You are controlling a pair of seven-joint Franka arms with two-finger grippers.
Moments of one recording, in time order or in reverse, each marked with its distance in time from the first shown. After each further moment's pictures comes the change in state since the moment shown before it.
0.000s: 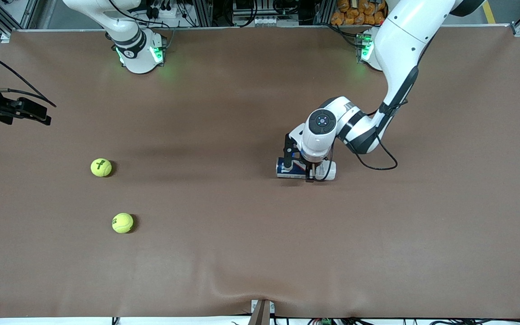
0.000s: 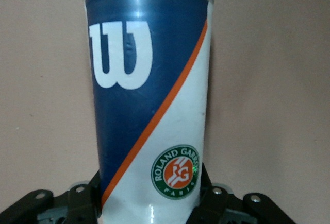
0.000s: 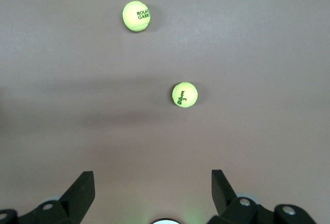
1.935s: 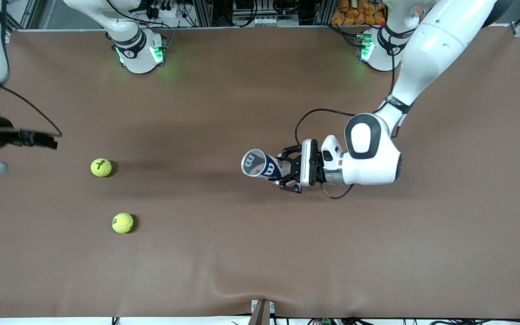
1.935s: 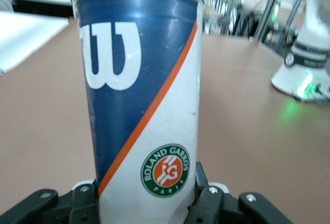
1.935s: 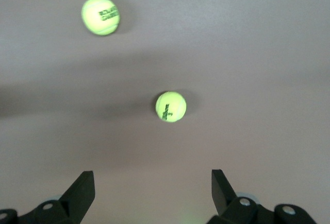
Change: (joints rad) left arm 0.242 0.095 -0.194 0.246 -1.549 -0.189 1.196; right arm -0.065 0.199 -0.015 -0.030 0.000 0.140 0.005
